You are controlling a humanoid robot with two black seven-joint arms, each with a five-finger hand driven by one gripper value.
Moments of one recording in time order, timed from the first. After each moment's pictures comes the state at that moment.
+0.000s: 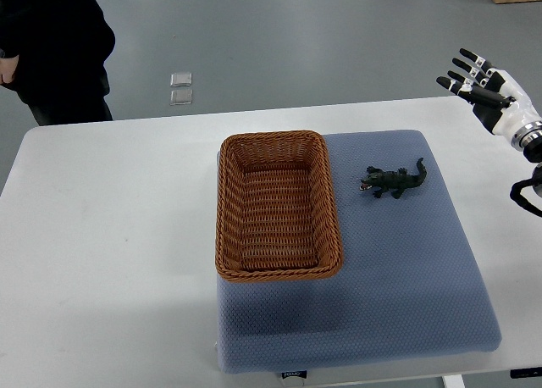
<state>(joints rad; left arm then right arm) 0.04 0.00 -0.11 -0.16 0.04 0.00 0.00 0.62 -0.33 1.26 0.67 -0.69 0.27 0.15</state>
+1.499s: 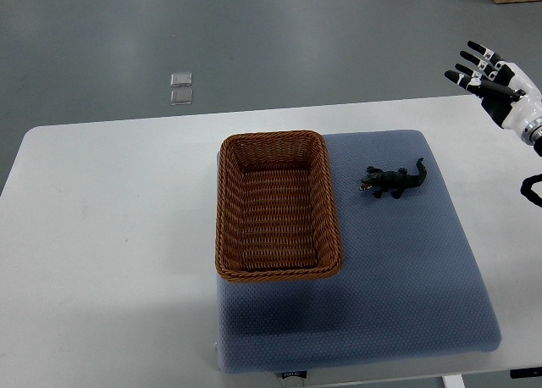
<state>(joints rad) 0.04 0.00 -0.11 -0.16 0.04 0.00 0.00 0.63 -0.36 1.26 0.67 -0.69 0.29 0.15</state>
